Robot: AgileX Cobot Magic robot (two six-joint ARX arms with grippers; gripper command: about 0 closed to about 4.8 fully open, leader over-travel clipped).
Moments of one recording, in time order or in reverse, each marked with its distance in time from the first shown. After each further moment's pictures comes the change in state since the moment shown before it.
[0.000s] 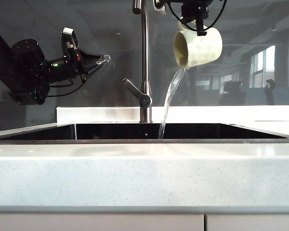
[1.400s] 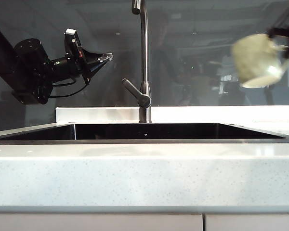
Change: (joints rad) left arm -0.016 -0.001 0.000 0.000 -0.033 -0.134; right arm -0.562 -0.285 -0.726 0.417 -0.353 1.752
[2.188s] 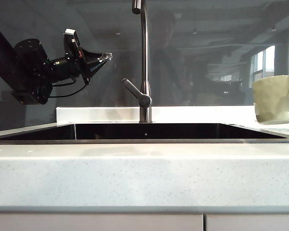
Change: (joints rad) left arm 0.002 0.000 0.000 0.000 -0.008 -0.001; right arm -0.148 0.244 -0.236 0.510 -0.205 0.032
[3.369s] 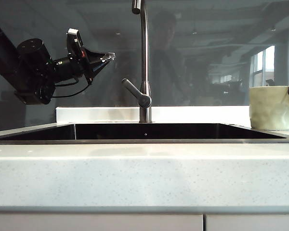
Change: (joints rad) left arm -0.014 0.000 0.000 0.000 0.005 0.000; right arm 0.020 0.080 0.003 0.102 0.006 0.001
